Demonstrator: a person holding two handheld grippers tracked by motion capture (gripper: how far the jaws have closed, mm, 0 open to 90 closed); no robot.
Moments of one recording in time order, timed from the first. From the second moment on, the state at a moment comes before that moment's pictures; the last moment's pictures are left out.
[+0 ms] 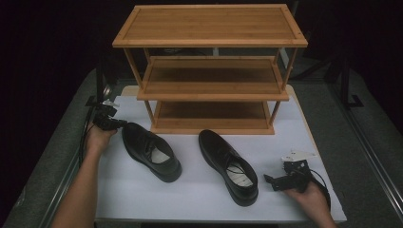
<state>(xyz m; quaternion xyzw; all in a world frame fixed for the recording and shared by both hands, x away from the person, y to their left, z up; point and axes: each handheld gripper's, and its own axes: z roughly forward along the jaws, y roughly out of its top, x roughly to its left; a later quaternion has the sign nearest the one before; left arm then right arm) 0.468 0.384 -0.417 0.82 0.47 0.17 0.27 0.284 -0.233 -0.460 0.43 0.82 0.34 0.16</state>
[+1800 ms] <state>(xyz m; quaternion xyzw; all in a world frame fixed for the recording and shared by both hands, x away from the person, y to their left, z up) 0.385 0.322 -0.405 0.85 0.38 0.16 0.34 0.283 -0.233 -0.460 0.43 0.82 0.34 0.16</state>
